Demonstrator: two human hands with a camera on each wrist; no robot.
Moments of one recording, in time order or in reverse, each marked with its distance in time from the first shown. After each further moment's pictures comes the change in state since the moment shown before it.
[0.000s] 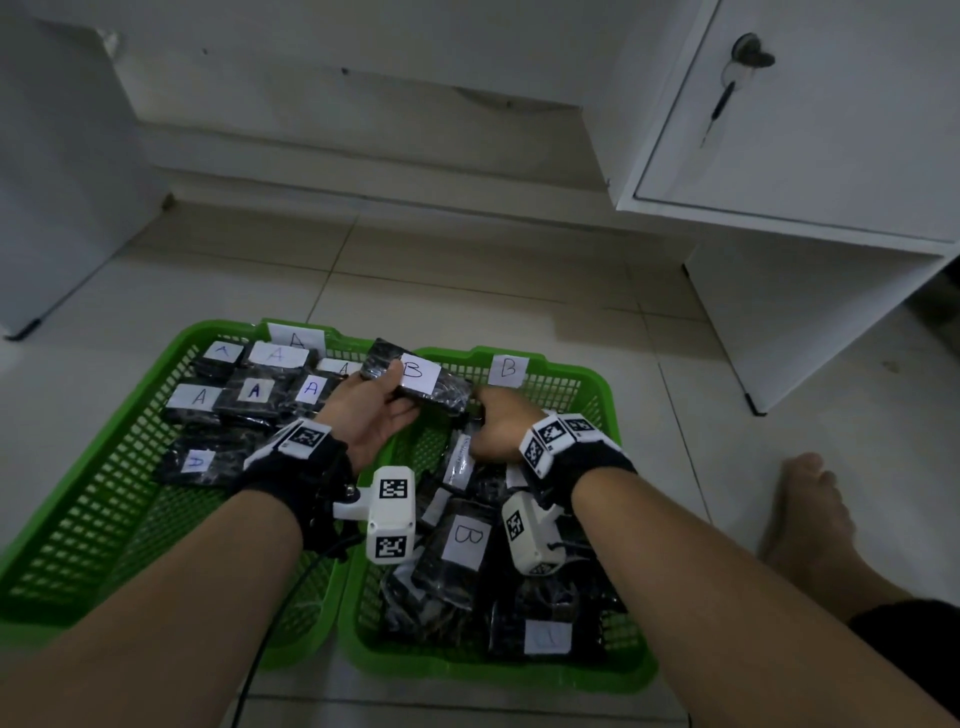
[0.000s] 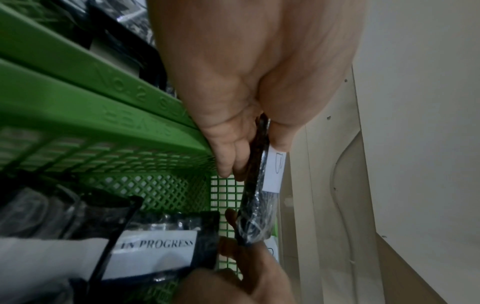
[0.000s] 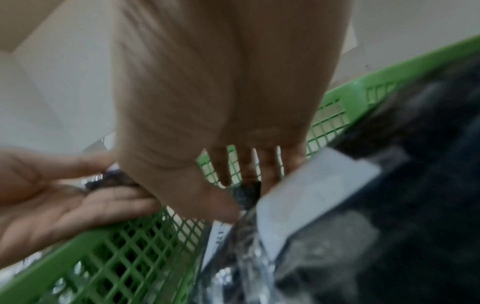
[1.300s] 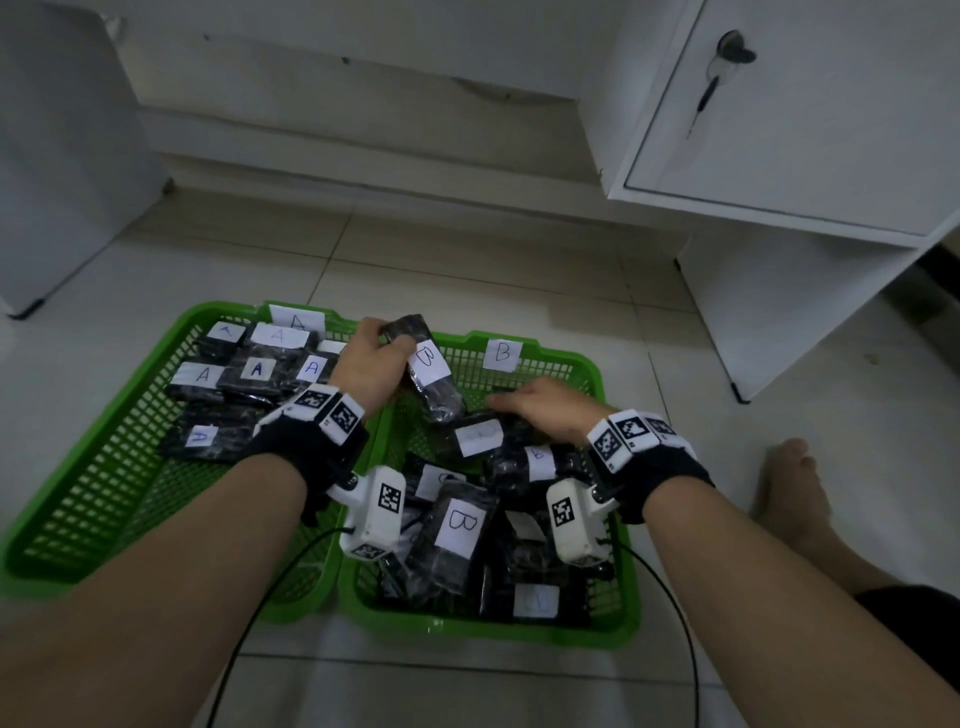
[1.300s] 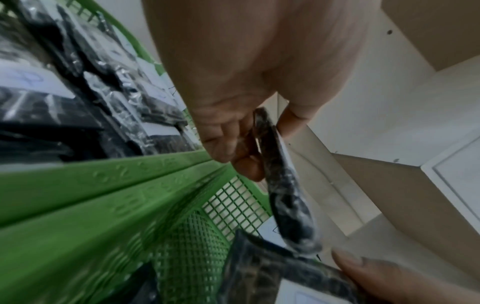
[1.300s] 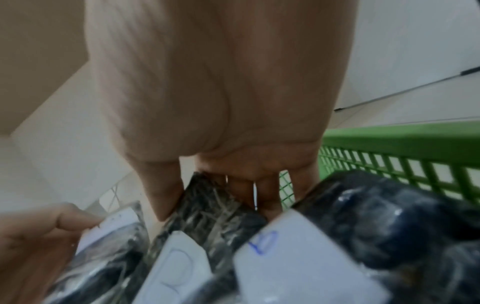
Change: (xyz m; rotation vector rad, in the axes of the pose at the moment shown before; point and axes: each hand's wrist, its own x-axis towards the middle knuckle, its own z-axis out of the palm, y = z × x) left_hand -0.024 0.019 0.023 0.709 0.202 0.256; right_hand -0.056 0.027 -0.030 0.217 -0.044 0.082
